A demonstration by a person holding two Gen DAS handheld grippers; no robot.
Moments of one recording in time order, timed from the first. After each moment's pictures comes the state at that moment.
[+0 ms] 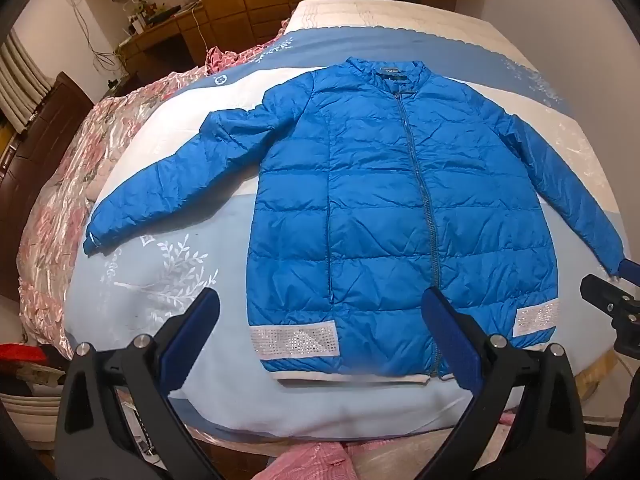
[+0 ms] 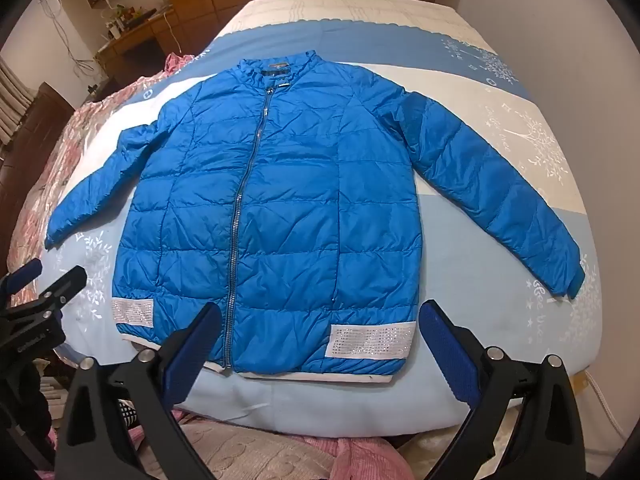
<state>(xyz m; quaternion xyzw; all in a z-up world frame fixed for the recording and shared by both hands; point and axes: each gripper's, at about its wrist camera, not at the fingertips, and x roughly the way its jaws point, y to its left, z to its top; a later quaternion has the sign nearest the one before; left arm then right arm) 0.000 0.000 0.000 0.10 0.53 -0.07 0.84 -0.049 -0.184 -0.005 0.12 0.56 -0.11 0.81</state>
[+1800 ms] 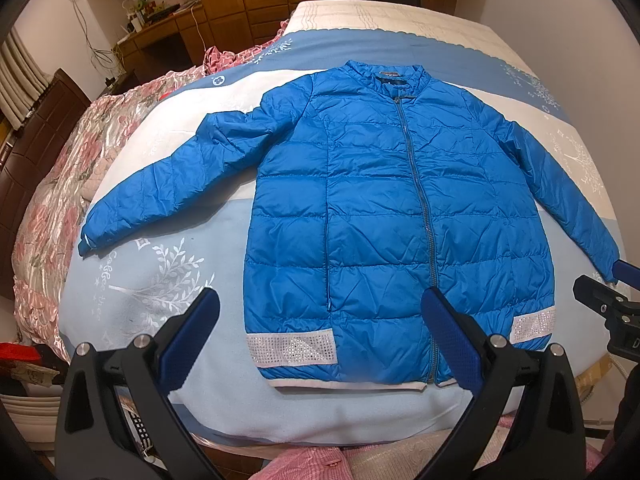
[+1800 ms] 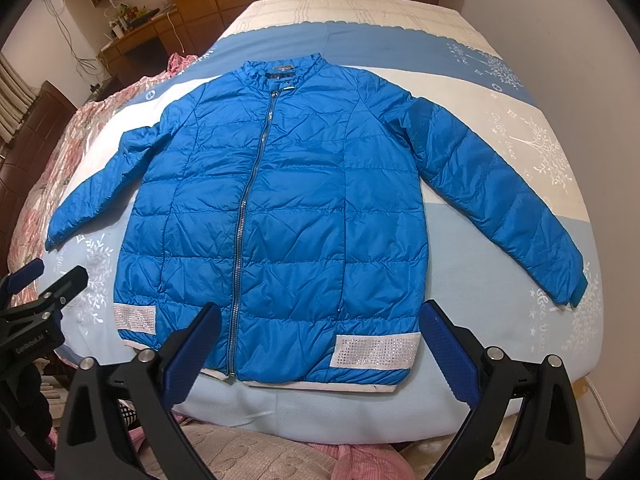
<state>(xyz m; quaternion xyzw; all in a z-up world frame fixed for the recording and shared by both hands) 0.005 -0.004 0.001 0.09 0.53 -0.07 0.84 -0.038 -0.182 -0.004 0.12 0.56 -0.10 0.81</state>
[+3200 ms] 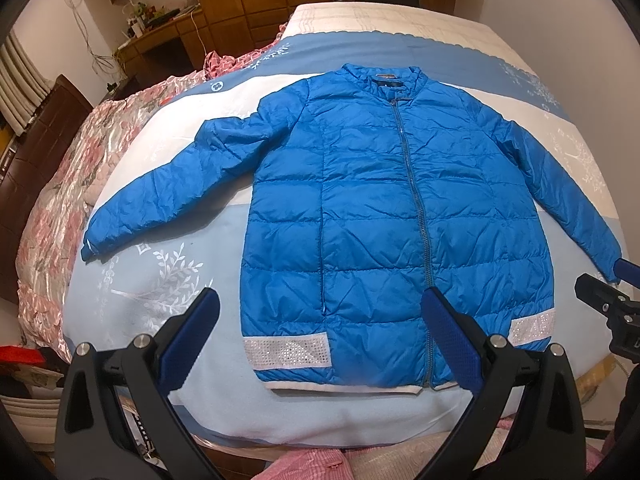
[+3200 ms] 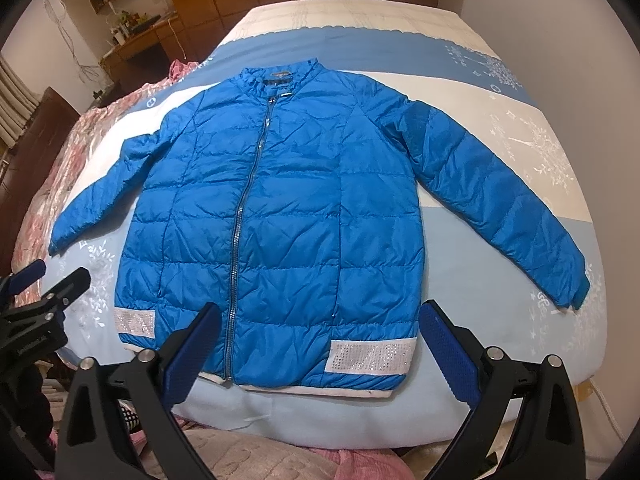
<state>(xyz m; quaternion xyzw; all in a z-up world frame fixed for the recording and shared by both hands) 0.013 -0.014 0.006 0.10 0.53 -0.07 0.84 -0.040 -0.197 -0.004 0.13 0.55 -0.10 0.82</state>
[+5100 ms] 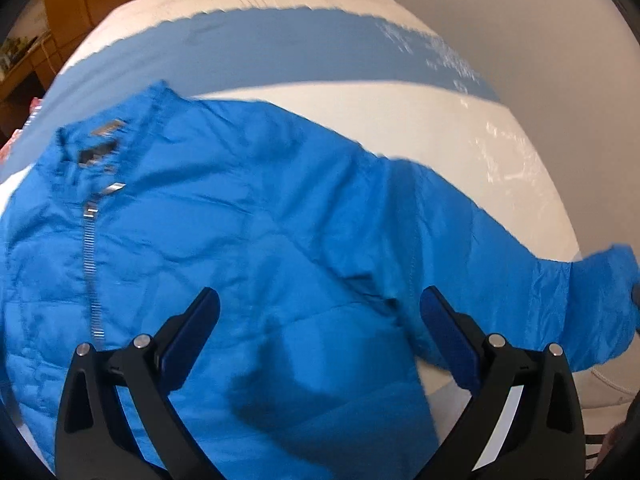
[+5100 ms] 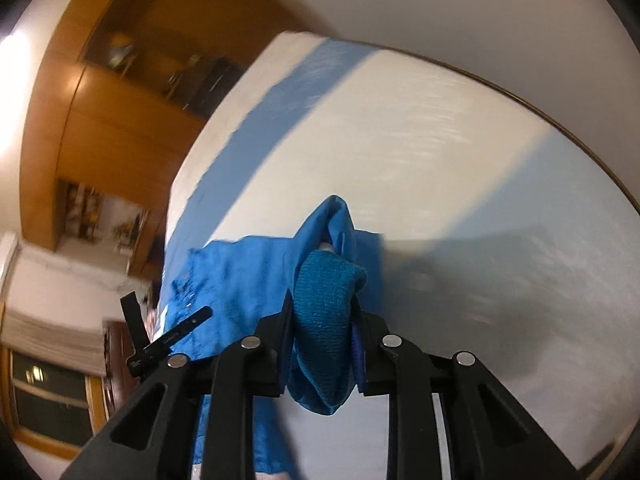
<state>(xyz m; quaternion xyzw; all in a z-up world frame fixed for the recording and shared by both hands) 0.201 -0.320 -0.124 0.09 0.55 -0.28 0.78 -0.067 -0.588 -0.074 0.47 0.38 -0.11 0.79</state>
